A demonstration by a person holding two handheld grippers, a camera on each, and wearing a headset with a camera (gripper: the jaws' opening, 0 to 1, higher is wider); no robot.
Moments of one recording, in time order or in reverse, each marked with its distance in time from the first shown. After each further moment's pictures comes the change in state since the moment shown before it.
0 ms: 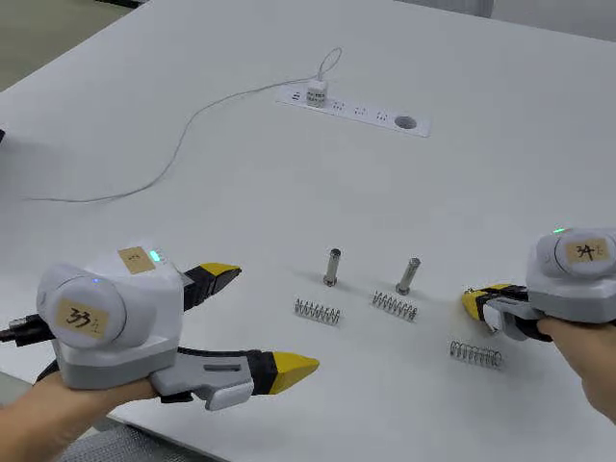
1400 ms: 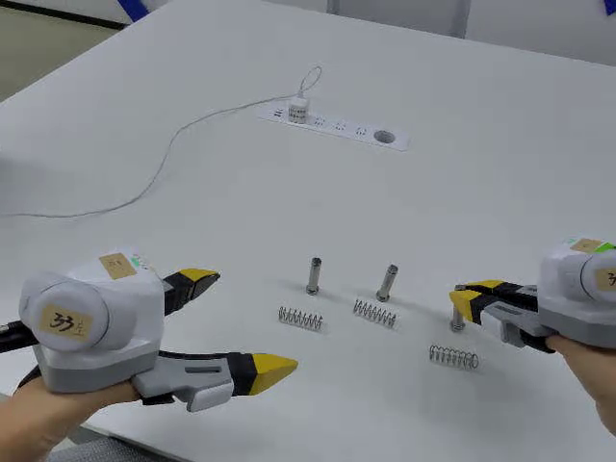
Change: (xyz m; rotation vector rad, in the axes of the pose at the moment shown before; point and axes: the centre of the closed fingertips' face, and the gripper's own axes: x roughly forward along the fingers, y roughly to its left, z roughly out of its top) left arm -0.002 0.006 0.001 0.020 -0.001 0.030; right arm -0.037 0.011 0.019 -0.083 -0.182 0.079
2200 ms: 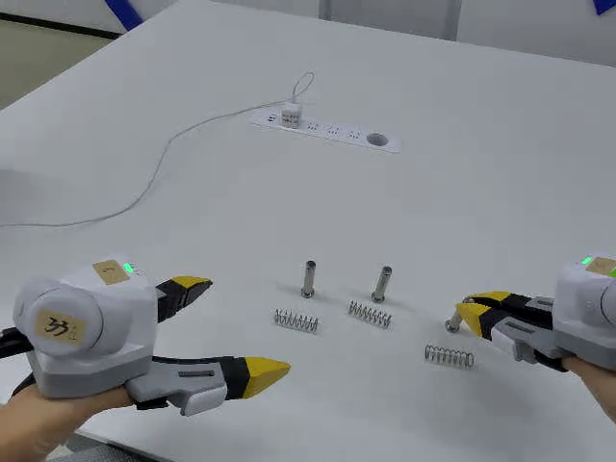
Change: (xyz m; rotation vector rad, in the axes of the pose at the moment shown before) left arm -0.001 0.003 -0.002 -0.017 0.009 0.015; right arm -0.014 0.002 -0.006 -0.042 -0.029 0.022
